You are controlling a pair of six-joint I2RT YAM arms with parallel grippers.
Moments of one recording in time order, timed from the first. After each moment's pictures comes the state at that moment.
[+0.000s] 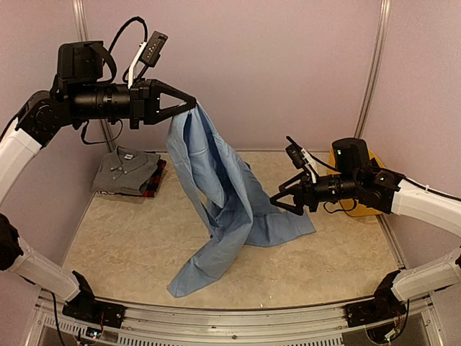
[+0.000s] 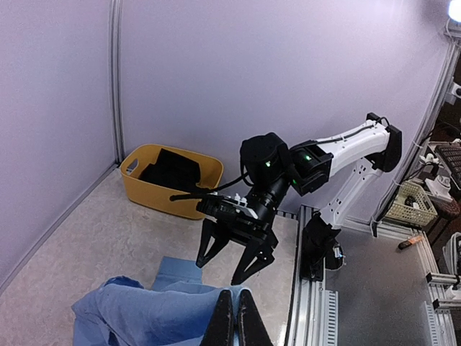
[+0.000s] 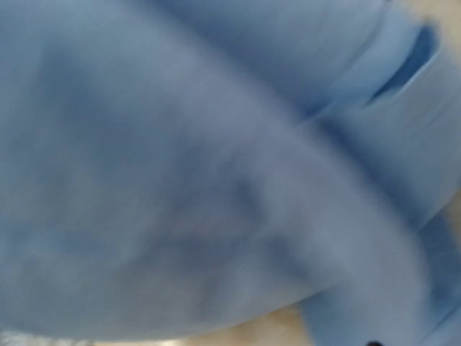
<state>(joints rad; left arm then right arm) -0.76 1.37 1.83 -0.64 0.57 -0.04 0.67 1.19 0.92 -0.19 -0.55 0.10</state>
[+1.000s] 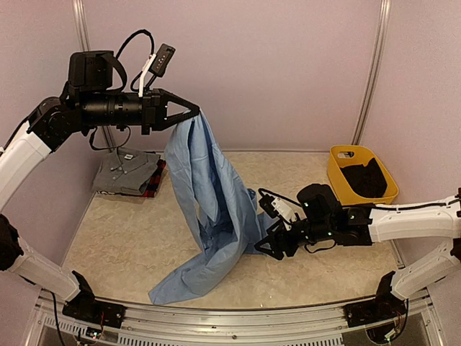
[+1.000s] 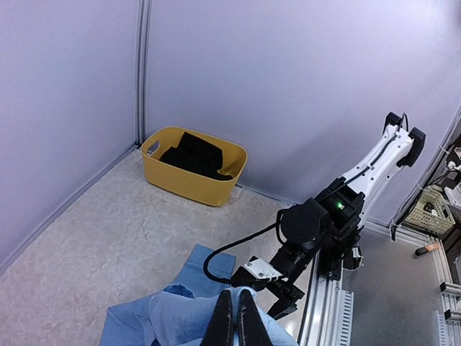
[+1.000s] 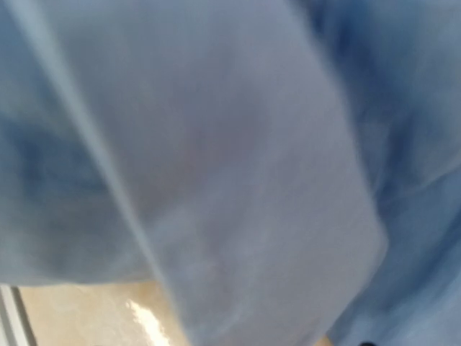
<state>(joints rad) -0.75 1.36 1.73 -0.58 0.50 -0.06 0.95 1.28 0.71 -0.05 -0.20 0.14</state>
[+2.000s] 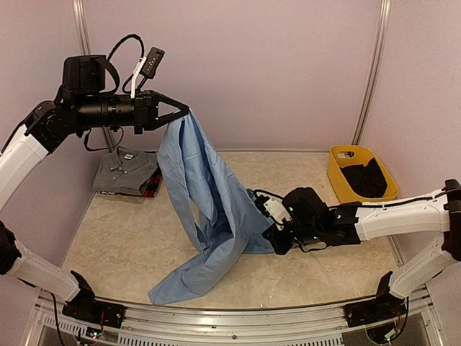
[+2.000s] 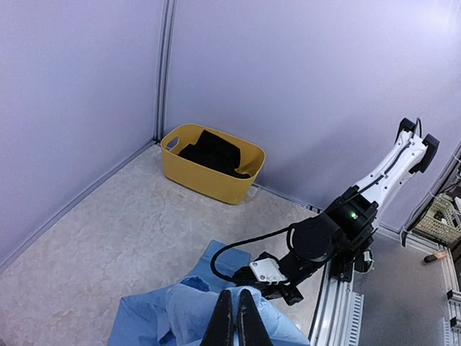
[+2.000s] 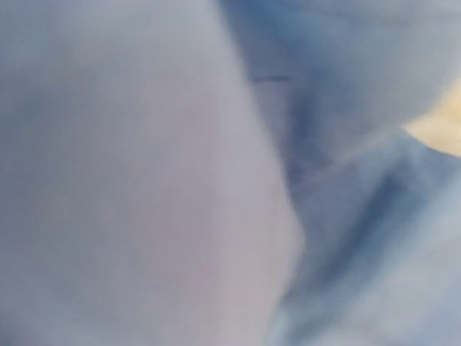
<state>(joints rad) -0.68 1.32 1.67 -0.57 0.52 -0.07 1.00 1.43 0.77 -0.06 0.08 0.15</state>
